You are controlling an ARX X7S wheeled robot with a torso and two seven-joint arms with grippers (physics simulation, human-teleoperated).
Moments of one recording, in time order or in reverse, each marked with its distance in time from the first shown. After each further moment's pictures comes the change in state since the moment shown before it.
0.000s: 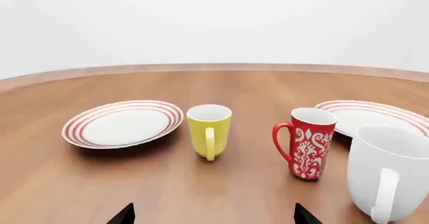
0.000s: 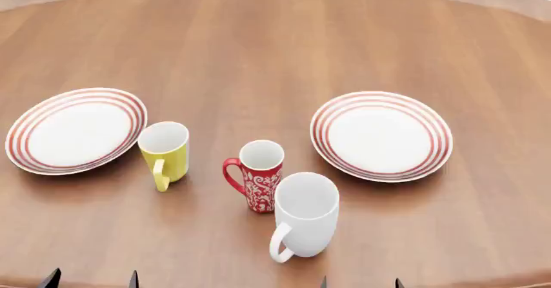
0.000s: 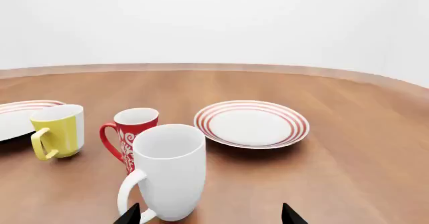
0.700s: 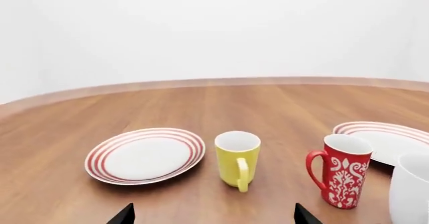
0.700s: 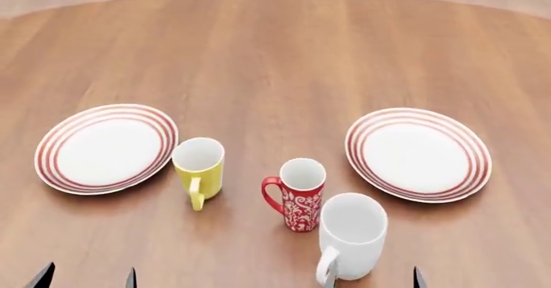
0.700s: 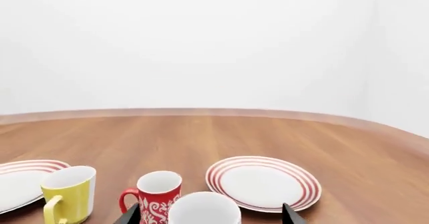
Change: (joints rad) left arm 0.054 -0.075 0.084 0.165 -0.044 -0.061 -0.068; right arm -0.062 0.061 -0.092 -0.137 0.016 -0.093 0.170
